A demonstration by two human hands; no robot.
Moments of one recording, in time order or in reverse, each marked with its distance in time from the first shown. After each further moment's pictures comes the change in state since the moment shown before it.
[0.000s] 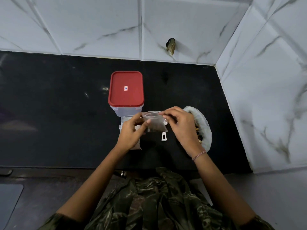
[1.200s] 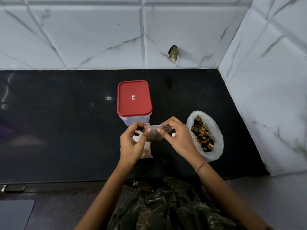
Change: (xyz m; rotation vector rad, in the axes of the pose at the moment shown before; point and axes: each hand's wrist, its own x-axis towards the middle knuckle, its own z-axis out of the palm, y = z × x) left_hand -0.015 0.012 -0.023 0.015 0.197 0.130; right_hand -0.007 -0.015 0.035 0.162 -0.130 0.116
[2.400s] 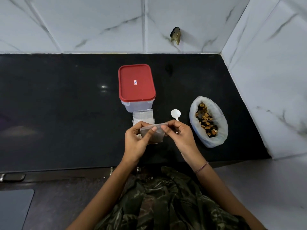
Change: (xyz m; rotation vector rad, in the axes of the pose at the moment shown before) left_hand -0.032 -0.006 -0.005 -0.276 -0.067 -0.246; right_hand -0.038 0.007 0.037 0.441 0.093 0.318
